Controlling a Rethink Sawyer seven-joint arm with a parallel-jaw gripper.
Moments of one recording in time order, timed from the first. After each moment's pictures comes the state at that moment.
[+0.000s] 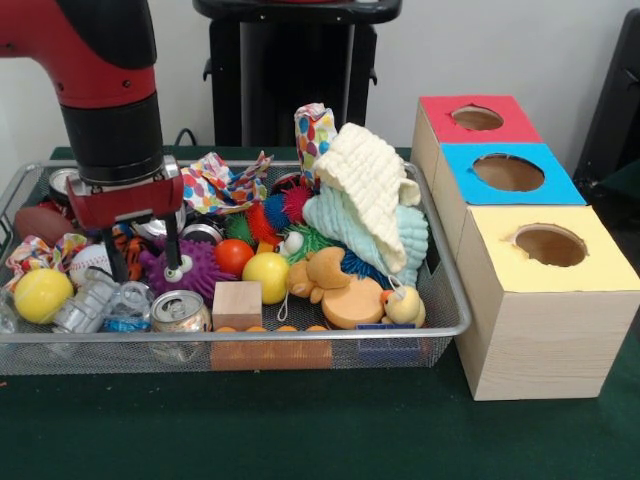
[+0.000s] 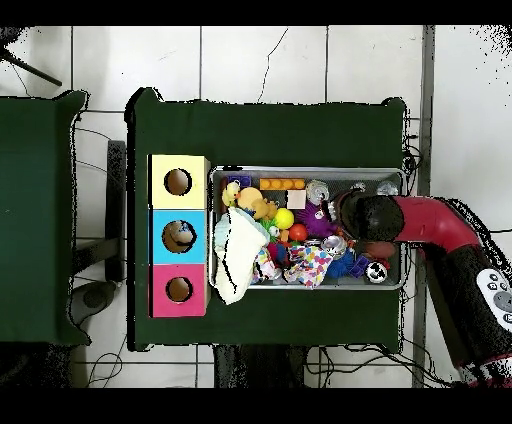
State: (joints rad) arm -0.90 -0.49 0.60 1.52 -0.68 0.68 1.29
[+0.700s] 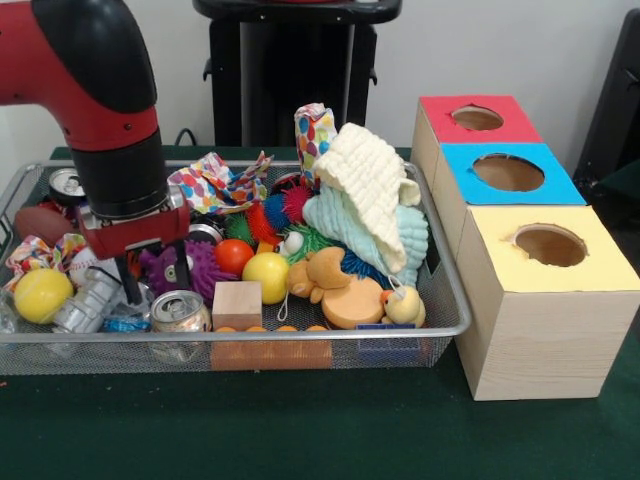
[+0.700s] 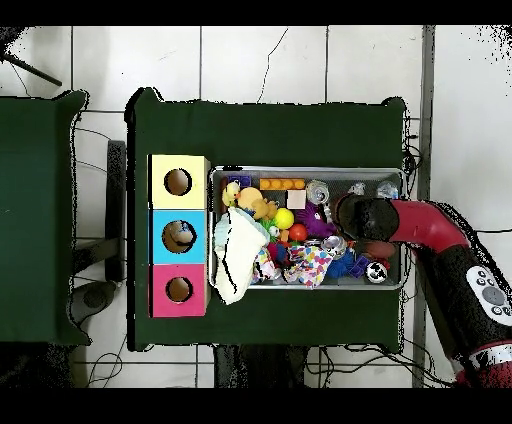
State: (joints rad) arm -0.92 -0.38 0.60 1.47 -0.68 0.68 1.29
